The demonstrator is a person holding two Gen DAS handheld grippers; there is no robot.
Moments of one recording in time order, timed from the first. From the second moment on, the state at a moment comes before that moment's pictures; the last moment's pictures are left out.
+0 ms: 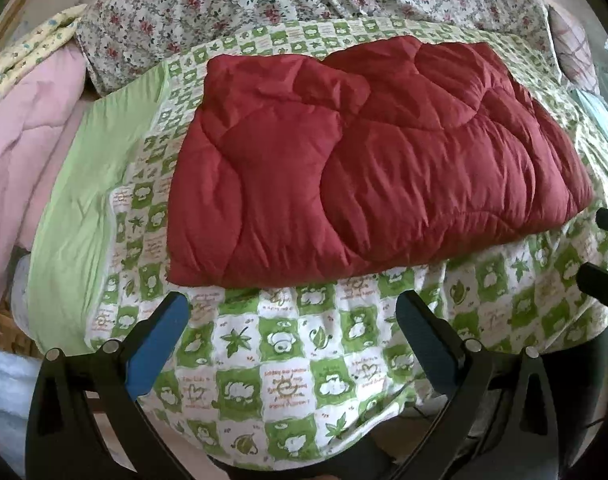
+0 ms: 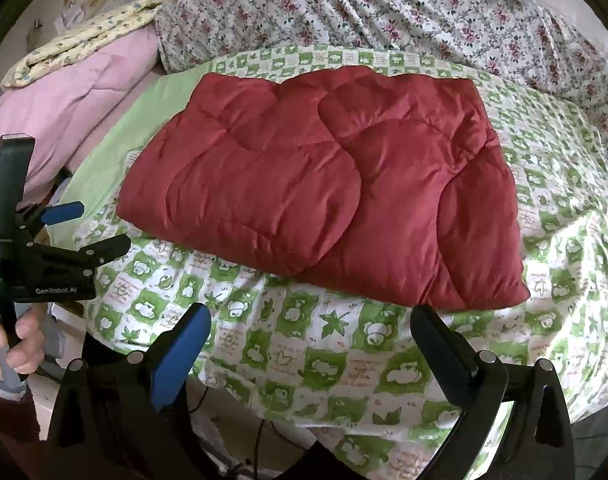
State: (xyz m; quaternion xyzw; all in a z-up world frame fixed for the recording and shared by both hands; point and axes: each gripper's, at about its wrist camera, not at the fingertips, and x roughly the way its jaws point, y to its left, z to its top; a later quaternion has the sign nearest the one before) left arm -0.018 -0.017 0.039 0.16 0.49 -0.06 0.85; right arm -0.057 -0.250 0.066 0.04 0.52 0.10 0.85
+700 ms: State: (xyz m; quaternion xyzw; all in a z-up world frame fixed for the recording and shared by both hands) left arm -0.002 -0.030 0.044 0.15 0.49 -0.06 0.86; right arm -0.029 -0.247 0.074 0.03 0.51 0.11 0.85
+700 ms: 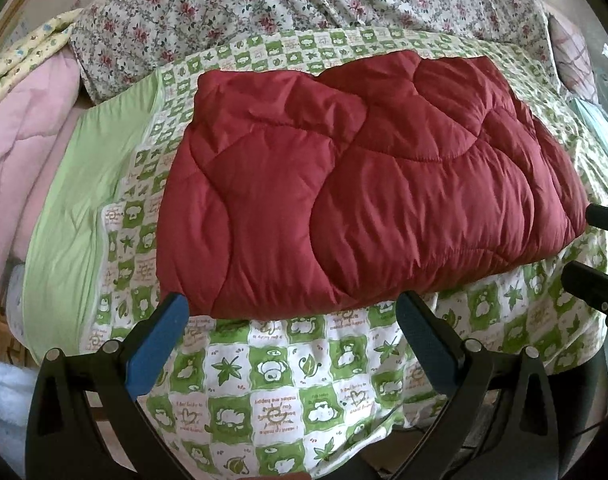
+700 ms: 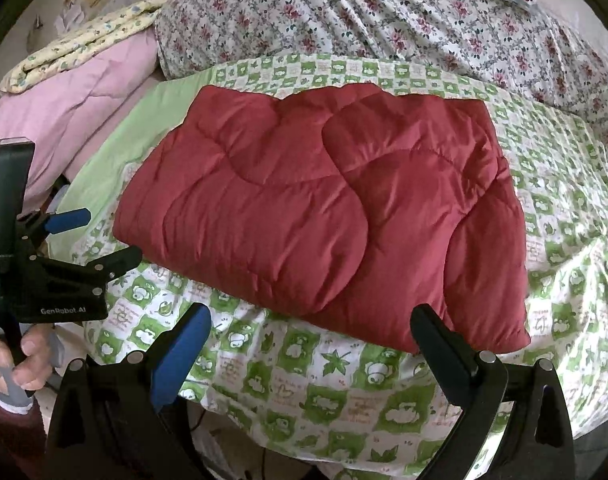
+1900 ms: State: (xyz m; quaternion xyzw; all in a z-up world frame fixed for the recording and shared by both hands) left arm 0.008 -0.039 0.048 0.16 0.48 -0.07 0.86; right arm -0.009 -0.243 0.069 0.02 0.52 0.11 0.85
